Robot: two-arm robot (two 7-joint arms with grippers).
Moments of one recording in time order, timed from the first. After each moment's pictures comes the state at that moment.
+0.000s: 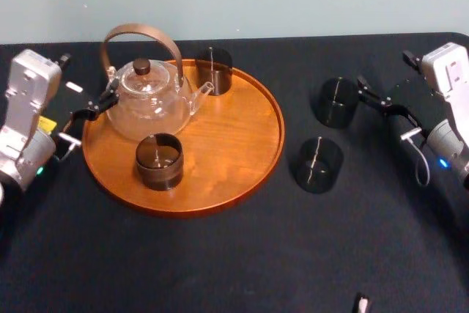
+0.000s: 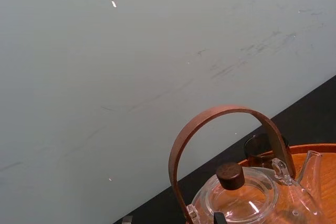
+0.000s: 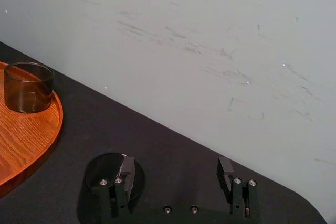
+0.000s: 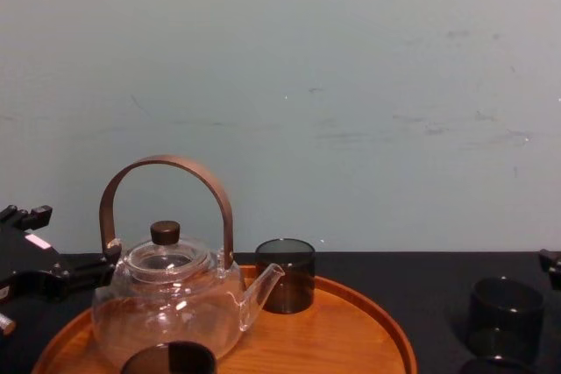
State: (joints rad) left arm -0.20 0.60 0.45 -1.41 -0.25 -0.12 0.03; right arm 0.20 0.60 -0.45 -1.41 0.25 -0.12 -0.03
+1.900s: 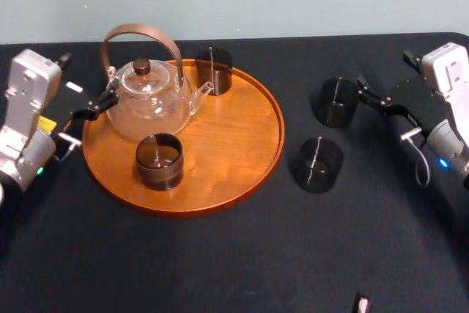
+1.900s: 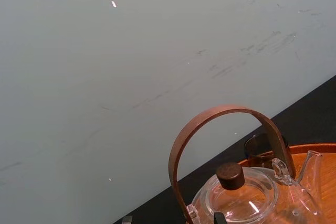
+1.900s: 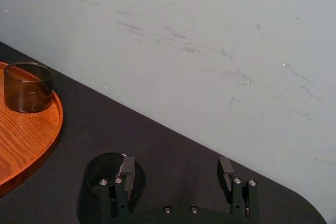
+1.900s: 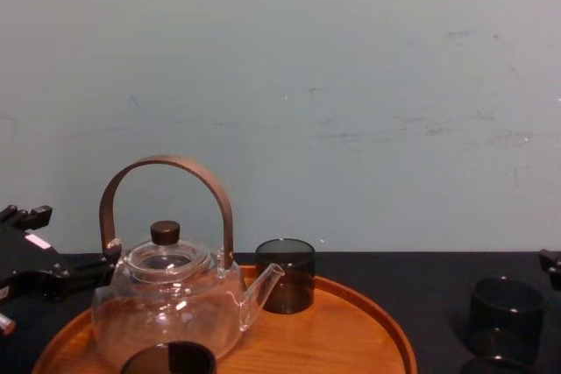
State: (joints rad) left arm -0.20 0.60 0.45 -1.41 -0.25 -0.12 0.03; right arm 0.20 0.60 -0.45 -1.41 0.25 -0.12 -0.03
